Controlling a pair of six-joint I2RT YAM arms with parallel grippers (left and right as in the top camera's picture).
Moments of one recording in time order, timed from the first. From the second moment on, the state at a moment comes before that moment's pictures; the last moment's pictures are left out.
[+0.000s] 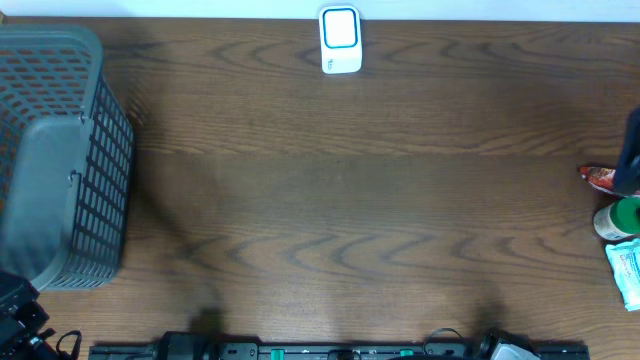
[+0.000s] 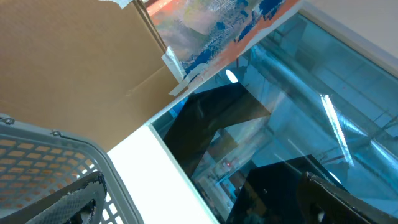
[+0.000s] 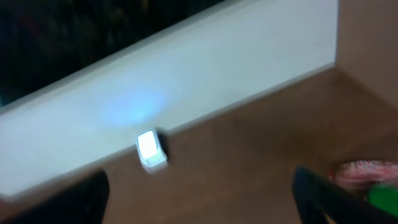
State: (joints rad) left arm -0.07 0.29 1.06 -0.30 -0.74 -0.67; right arm -0.38 1.12 2.17 -1.42 -0.29 0.26
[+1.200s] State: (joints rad) left arm -0.07 0.29 1.06 -0.29 -0.74 -0.67; right arm -0.38 0.54 0.66 -0.52 -0.59 0.32
